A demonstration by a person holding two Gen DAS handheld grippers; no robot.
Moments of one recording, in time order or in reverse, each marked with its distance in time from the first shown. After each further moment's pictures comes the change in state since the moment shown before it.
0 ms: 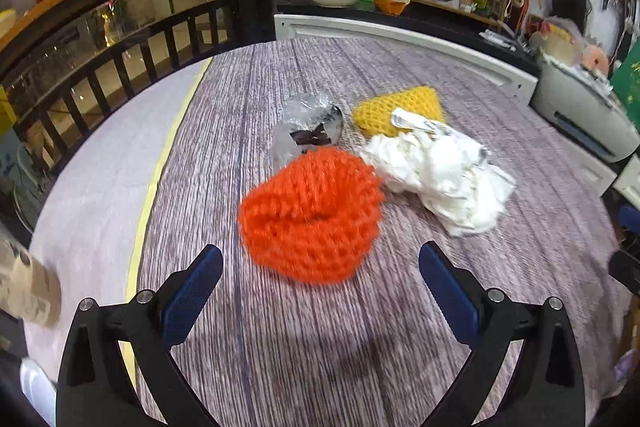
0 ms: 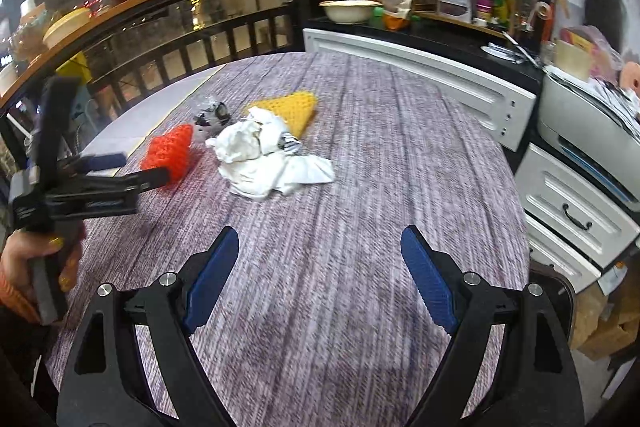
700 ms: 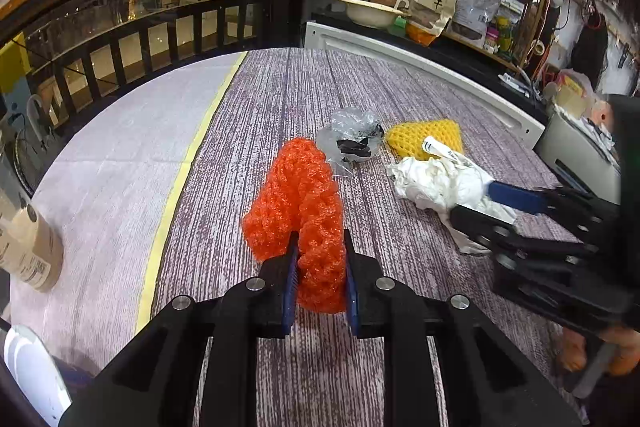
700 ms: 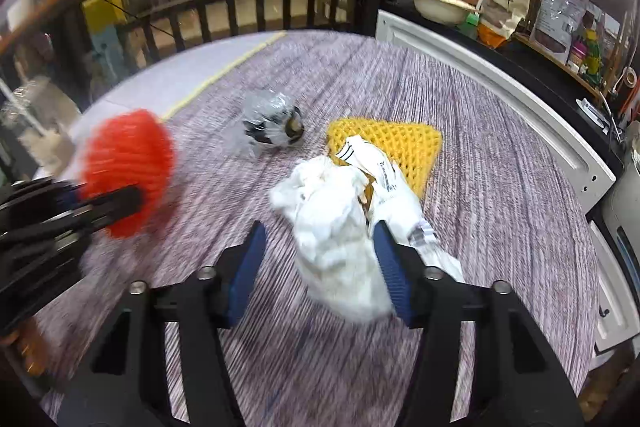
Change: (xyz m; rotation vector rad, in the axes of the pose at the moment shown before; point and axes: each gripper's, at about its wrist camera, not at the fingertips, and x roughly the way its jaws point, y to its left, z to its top) left arm -0.030 0.038 -0.015 -0.189 -0.051 -0.057; right arm 0.118 0.089 0.069 -0.207 0.117 0.050
